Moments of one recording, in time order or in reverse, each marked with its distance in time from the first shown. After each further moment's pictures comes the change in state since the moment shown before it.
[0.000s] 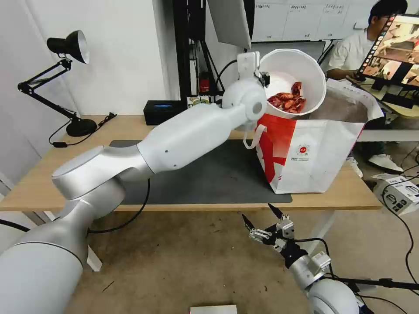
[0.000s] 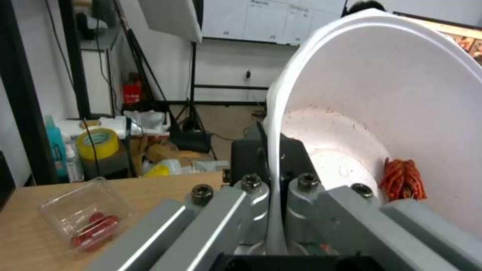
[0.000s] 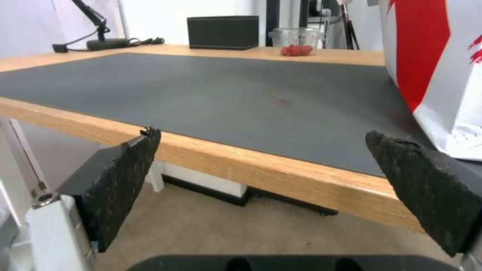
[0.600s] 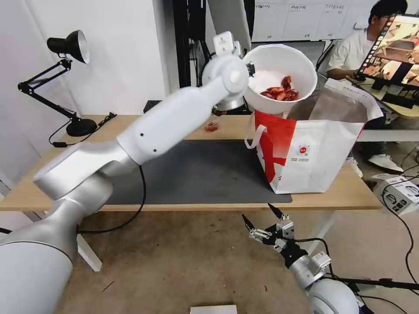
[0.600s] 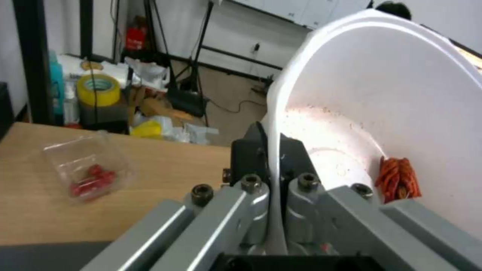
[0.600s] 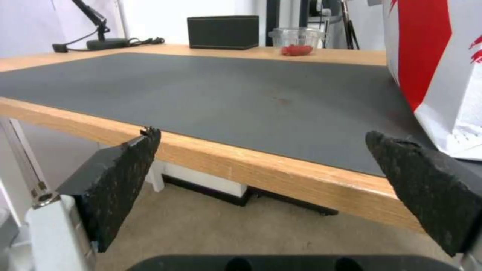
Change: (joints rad) left arm -0.022 0.008 -0.144 0.023 -0.229 0.053 -0.075; right arm 0.000 0.000 0.000 0.000 0.000 0.000 0.000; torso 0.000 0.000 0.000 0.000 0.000
